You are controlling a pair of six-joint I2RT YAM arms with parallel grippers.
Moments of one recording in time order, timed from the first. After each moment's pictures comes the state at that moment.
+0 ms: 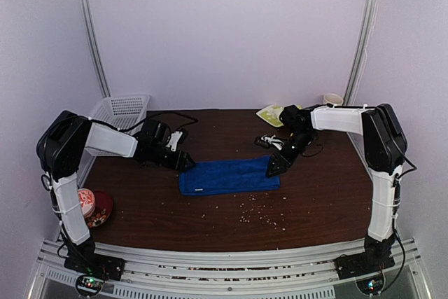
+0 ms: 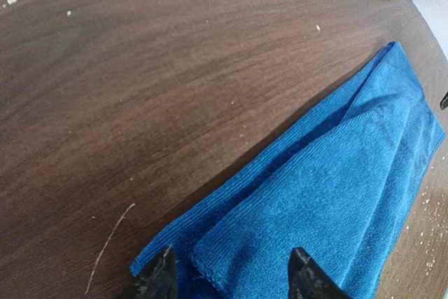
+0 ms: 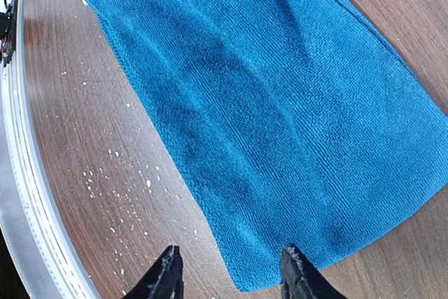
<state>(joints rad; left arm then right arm) -0.45 1.93 1.07 0.02 0.38 -0.14 0.44 2.06 1.55 -0.90 -0.56 -0.47</state>
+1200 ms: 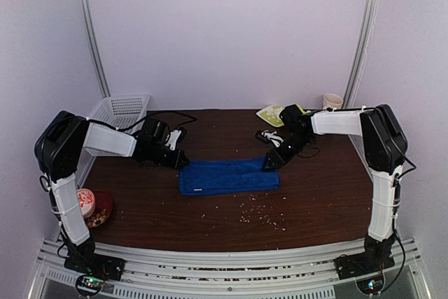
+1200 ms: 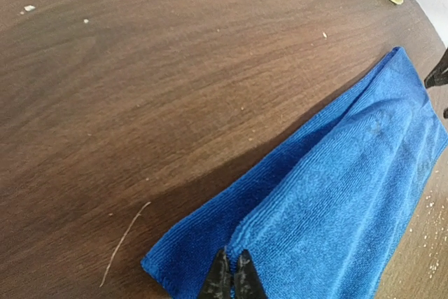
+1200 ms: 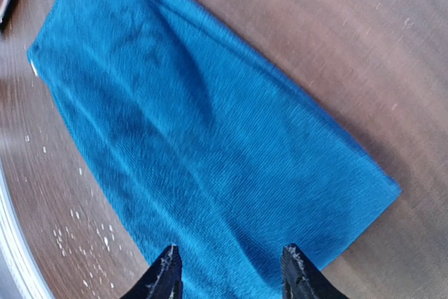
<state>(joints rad) -0.45 1.92 1.07 0.01 0.34 -0.14 0.43 2.06 1.48 -0.64 -0.50 -0.30</state>
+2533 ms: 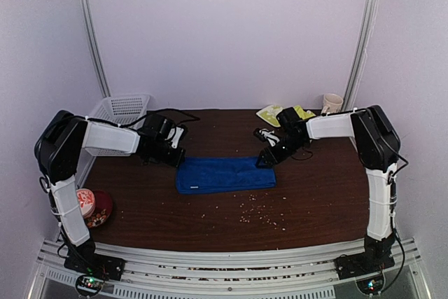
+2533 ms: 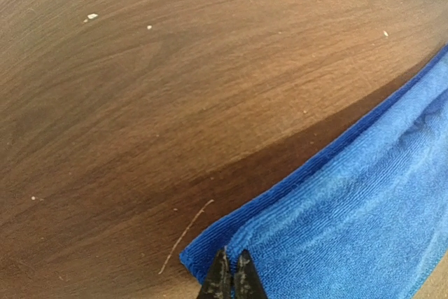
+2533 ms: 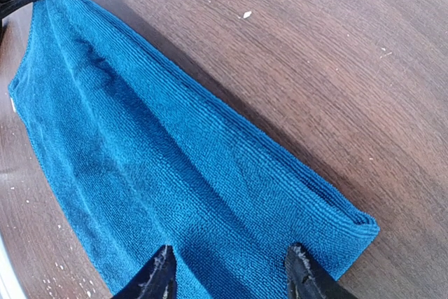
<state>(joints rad) -0.50 1.90 1.14 -0.13 0.04 -0.08 0.43 2.13 1.48 -0.44 -0.47 -0.15</state>
